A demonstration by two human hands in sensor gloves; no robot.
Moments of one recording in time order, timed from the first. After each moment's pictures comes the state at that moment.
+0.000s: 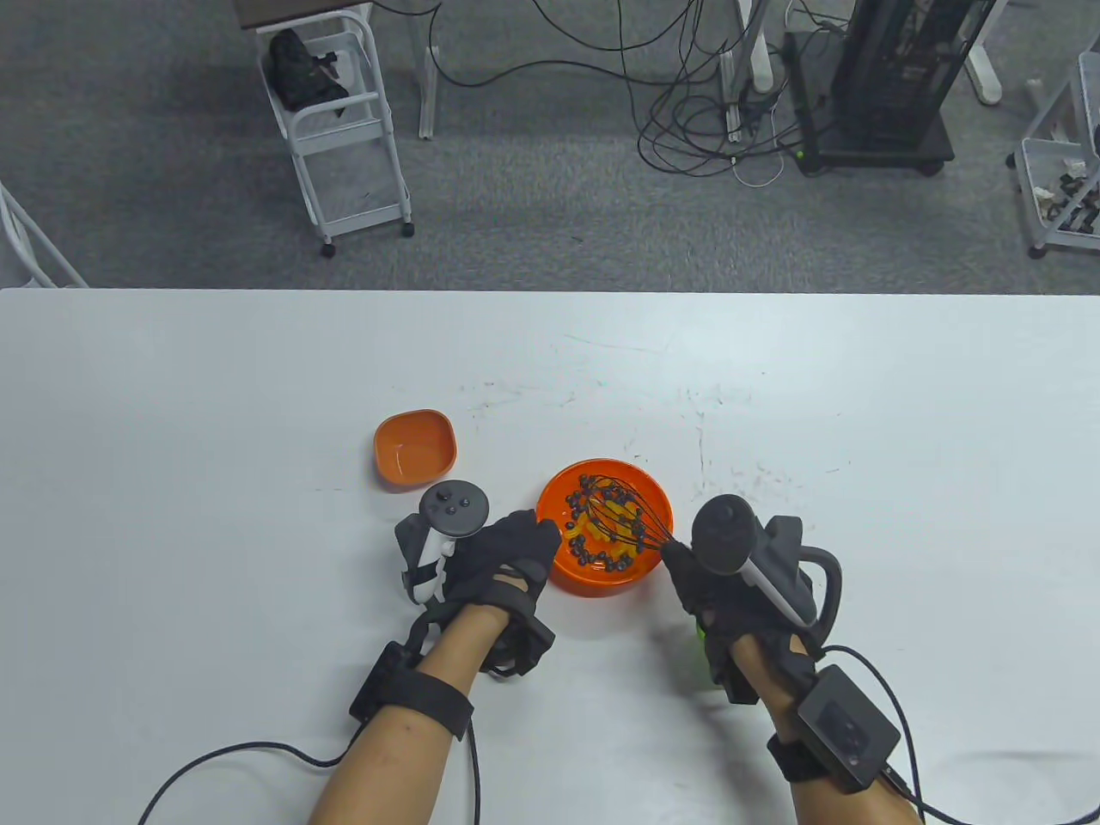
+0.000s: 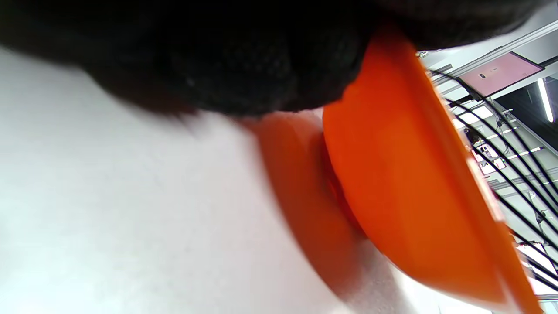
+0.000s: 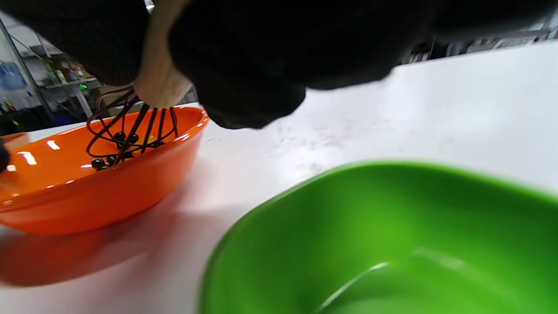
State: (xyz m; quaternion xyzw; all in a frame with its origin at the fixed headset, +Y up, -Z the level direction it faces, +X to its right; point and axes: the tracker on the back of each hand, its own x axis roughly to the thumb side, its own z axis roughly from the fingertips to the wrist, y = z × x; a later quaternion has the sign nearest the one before) left_hand -0.123 -0.799 -0.291 -0.24 0.07 0.45 0.86; right_hand 0.156 -0.701 -0.250 -0.03 0.08 0.99 0.13
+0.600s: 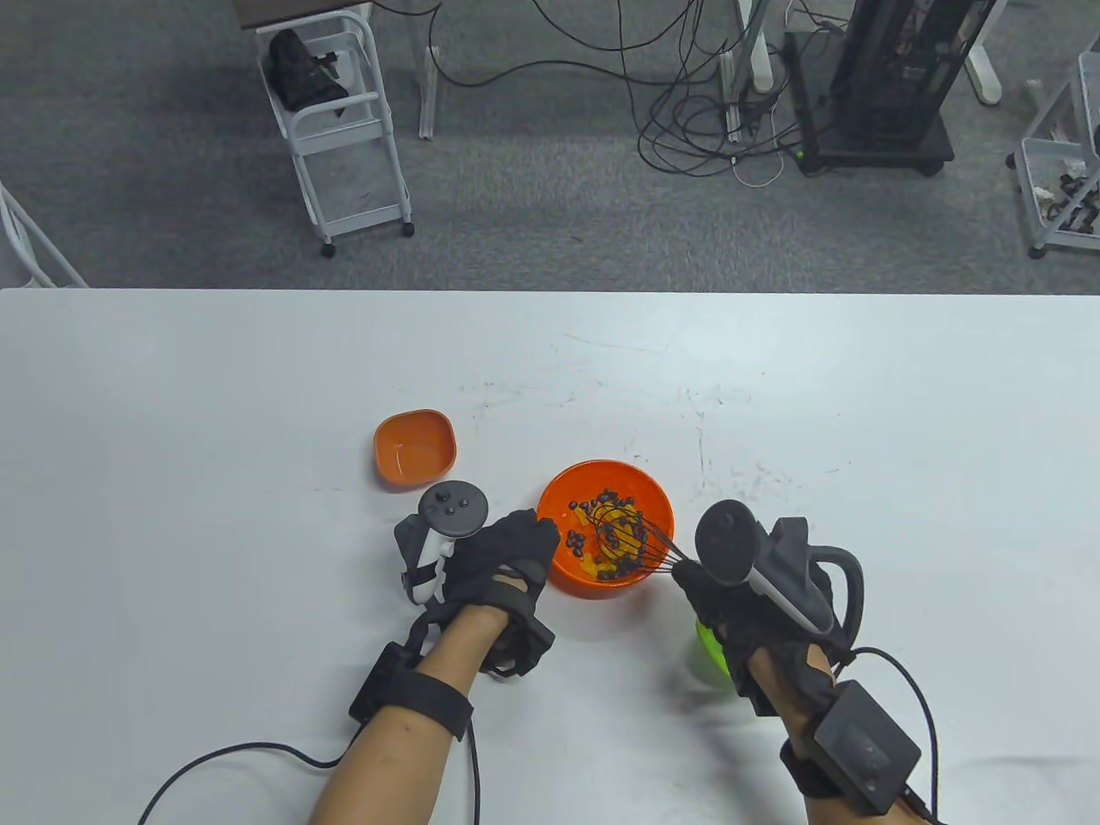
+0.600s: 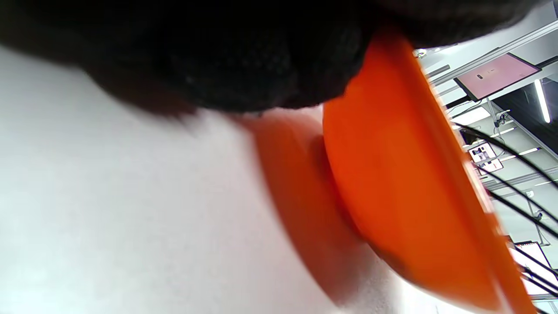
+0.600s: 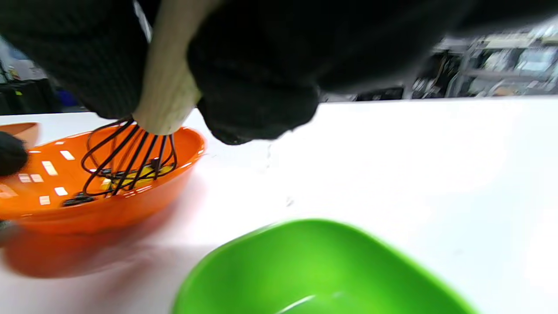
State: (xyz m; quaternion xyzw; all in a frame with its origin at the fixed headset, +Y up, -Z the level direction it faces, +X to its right) left_hand -0.123 -0.798 -0.291 -0.23 0.07 0.45 0.86; right_hand 0.158 -0.663 -0.235 -0.03 0.06 1.00 0.03
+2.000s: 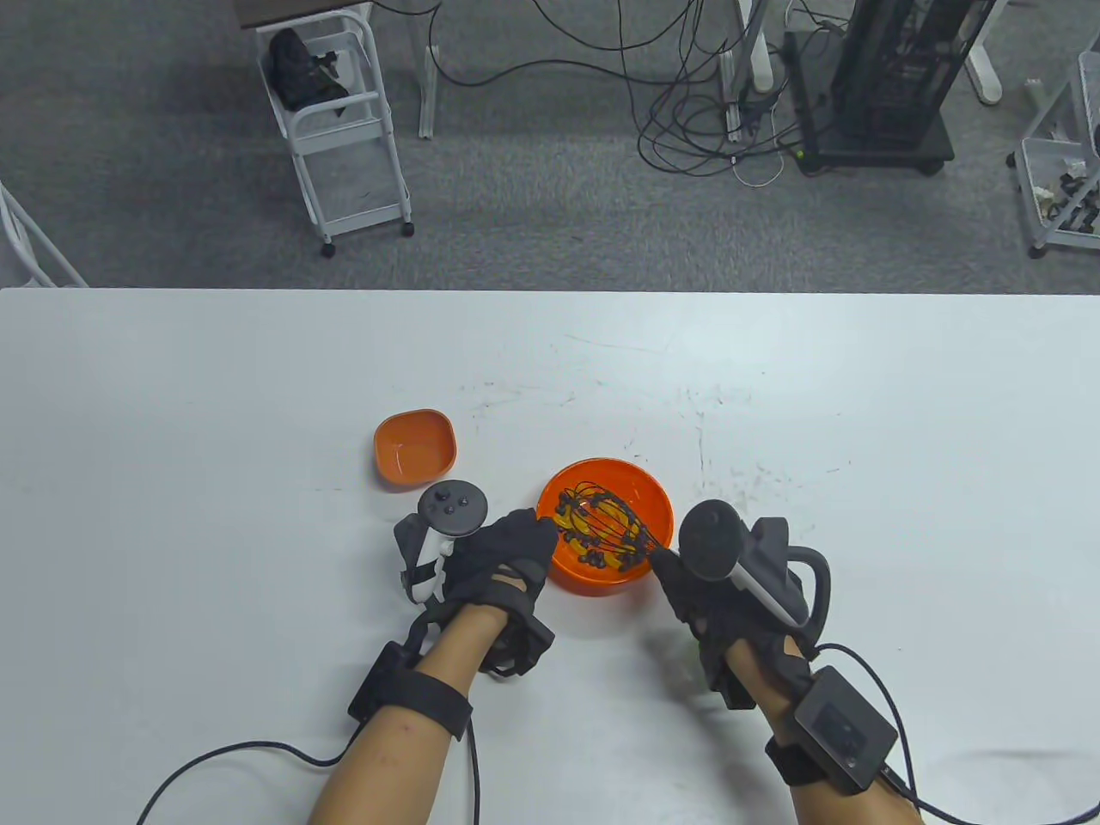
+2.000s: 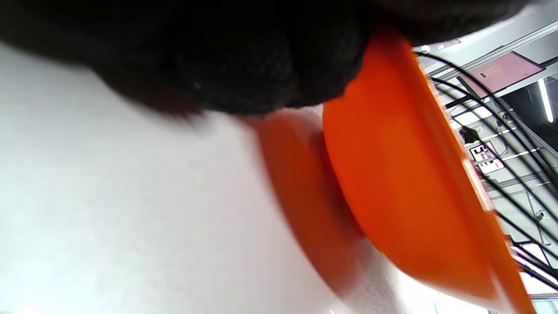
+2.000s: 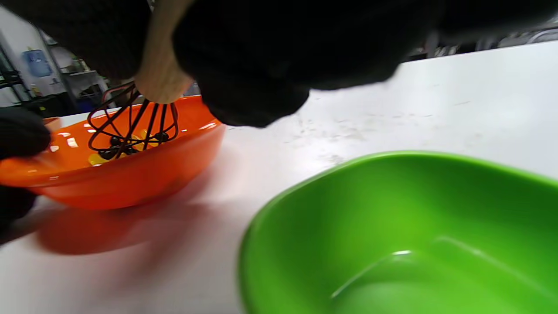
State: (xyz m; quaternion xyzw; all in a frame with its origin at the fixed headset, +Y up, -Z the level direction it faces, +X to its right) left_hand -0.123 -0.798 -0.291 -0.24 0.07 0.45 0.86; right_hand 0.144 -0.695 -0.244 0.01 0.10 0.99 0.10
